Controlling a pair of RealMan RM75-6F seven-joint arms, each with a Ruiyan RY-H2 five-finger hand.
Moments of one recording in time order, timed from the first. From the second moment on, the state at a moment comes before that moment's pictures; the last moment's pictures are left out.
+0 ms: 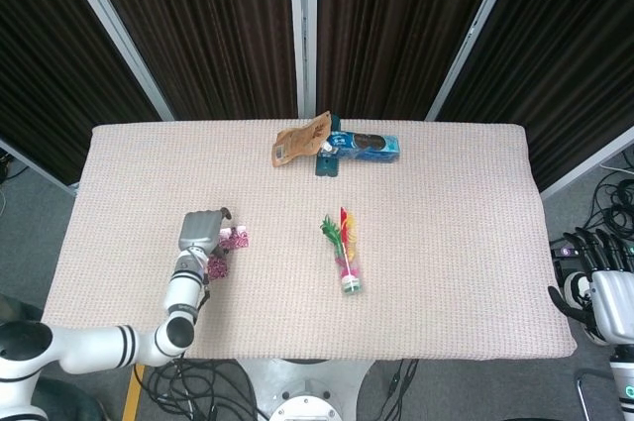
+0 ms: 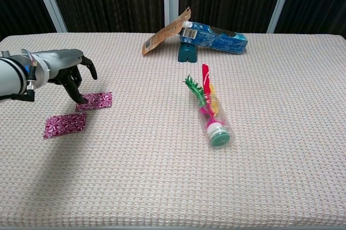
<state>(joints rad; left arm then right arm) -0.88 -1.69 -0.22 -1.43 0.34 1.06 0.75 0.06 -1.02 0.07 -1.64 -1.48 1.47 0.02</state>
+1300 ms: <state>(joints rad) -0.91 -1.83 -0.23 -1.23 0.29 1.01 0.84 0.06 -1.02 0.07 -1.63 -1.47 1.46 0.02</state>
